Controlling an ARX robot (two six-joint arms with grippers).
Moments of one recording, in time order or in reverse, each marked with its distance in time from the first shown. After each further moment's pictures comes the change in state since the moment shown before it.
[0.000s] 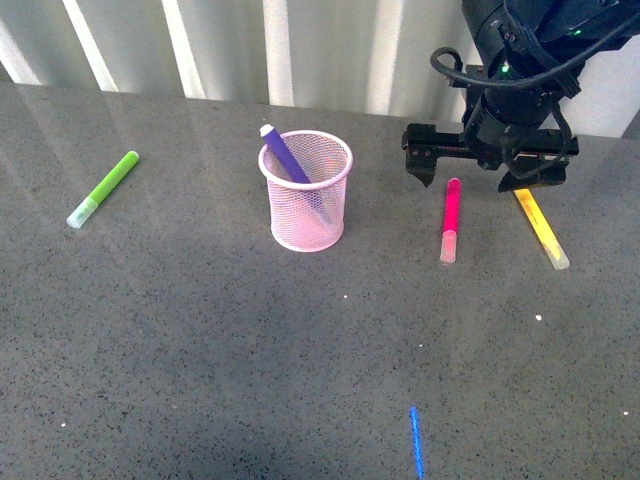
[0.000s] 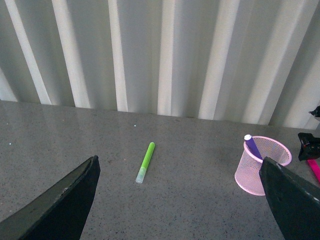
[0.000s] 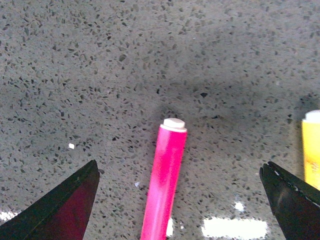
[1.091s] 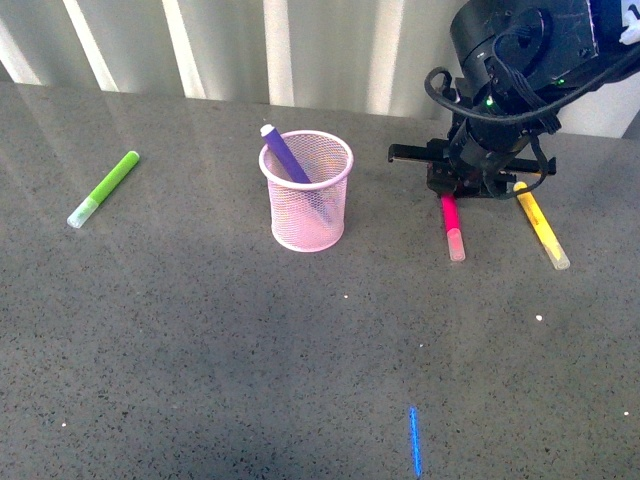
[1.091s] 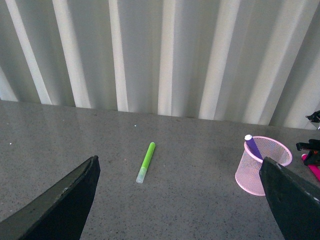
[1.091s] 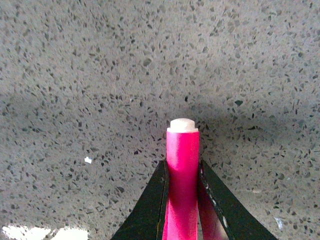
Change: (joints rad) left arm 0.000 0.000 0.000 0.000 0.000 0.000; right arm 0.010 0.004 -0.109 0.208 -0.019 0.034
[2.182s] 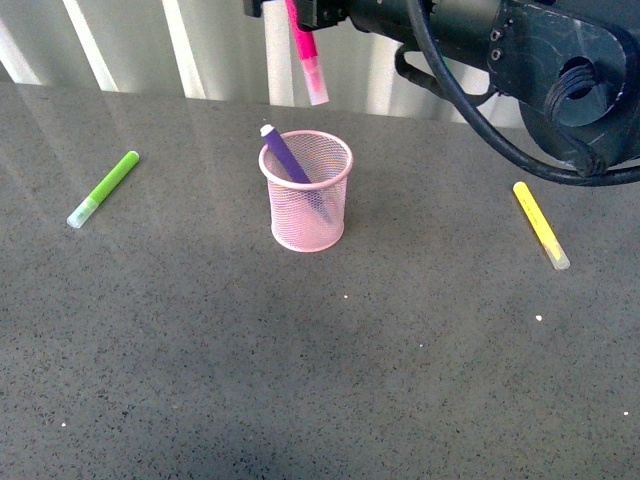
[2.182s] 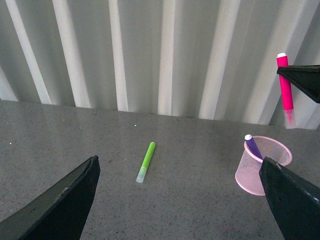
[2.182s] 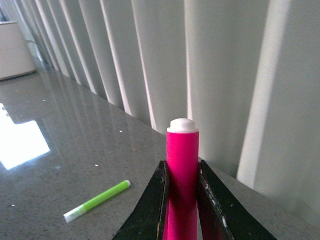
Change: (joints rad) left arm 0.000 0.000 0.000 0.000 0.000 0.000; right arm 0.208 -0.371 -0.559 1.262 -0.401 -0.232
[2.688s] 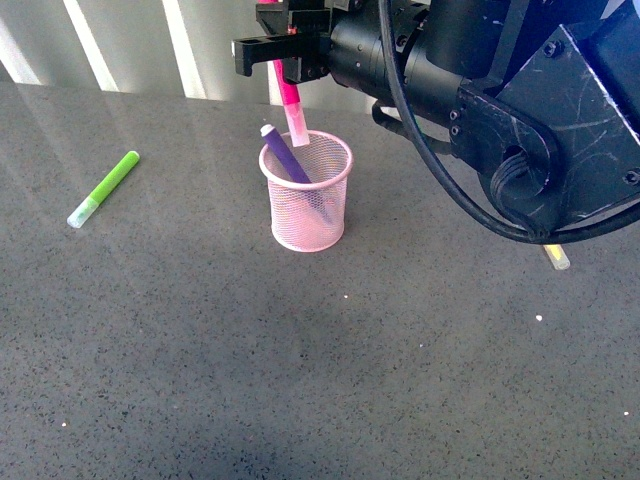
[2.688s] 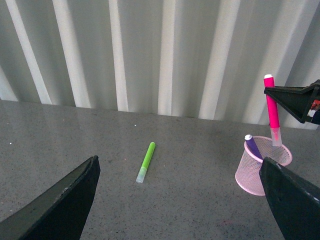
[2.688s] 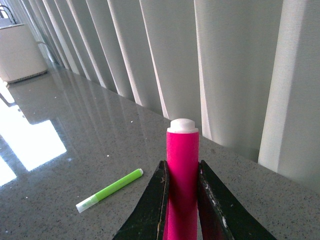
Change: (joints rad) left arm 0.000 0.000 0.000 0.000 0.000 0.000; right arm 0.013 0.114 0.015 0.094 -0.022 0.077
